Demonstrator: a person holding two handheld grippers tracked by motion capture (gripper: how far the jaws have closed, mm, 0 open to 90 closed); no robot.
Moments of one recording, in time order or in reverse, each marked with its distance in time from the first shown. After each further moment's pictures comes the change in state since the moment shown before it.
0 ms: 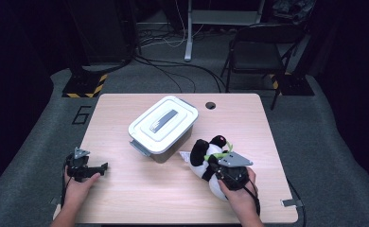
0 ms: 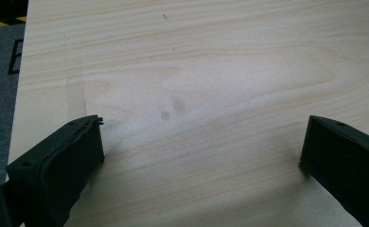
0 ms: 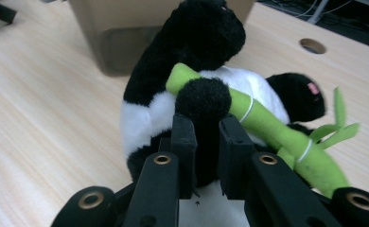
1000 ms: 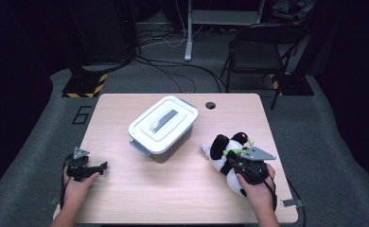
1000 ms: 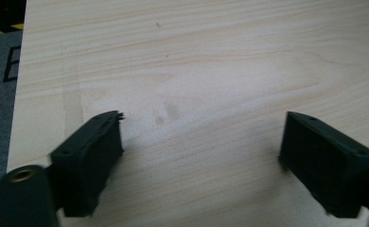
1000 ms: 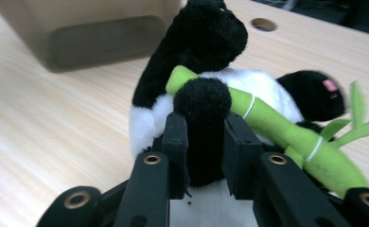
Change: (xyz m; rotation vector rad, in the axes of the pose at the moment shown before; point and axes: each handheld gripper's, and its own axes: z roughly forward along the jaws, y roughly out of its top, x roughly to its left) left arm 0.000 0.001 -0.005 -0.007 -0.024 0.021; right arm -0.053 -0.023 -0.007 0.002 -0.032 0.091
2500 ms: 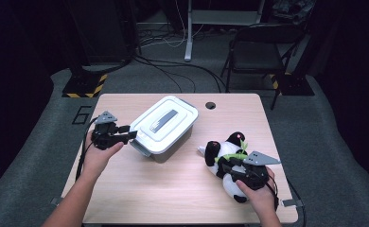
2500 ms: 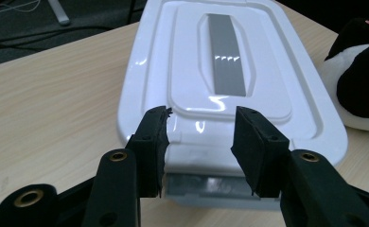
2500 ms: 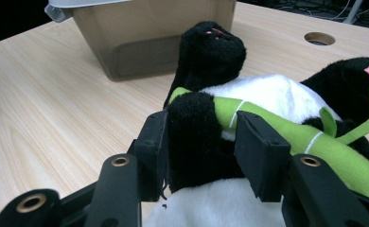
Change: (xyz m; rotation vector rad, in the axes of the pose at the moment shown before) left arm -0.103 0.151 -0.048 -0.132 -0.348 0.187; right arm -0.003 -0.012 -0.003 -0.084 0.201 0.004
